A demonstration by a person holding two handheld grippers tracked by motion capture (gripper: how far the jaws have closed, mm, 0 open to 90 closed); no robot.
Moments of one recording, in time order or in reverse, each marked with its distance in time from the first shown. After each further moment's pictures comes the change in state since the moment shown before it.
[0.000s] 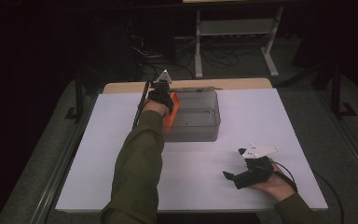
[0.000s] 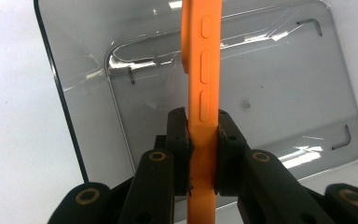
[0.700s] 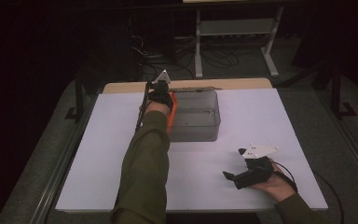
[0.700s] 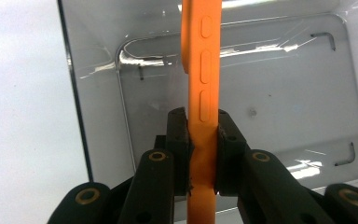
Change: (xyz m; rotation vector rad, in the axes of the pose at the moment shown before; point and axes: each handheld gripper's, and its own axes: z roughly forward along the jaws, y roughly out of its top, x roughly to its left) left arm -0.001 -0.002 0.001 -0.012 0.037 -0.086; right arm 0.000 0.000 0.000 -0.003 0.002 -0.001
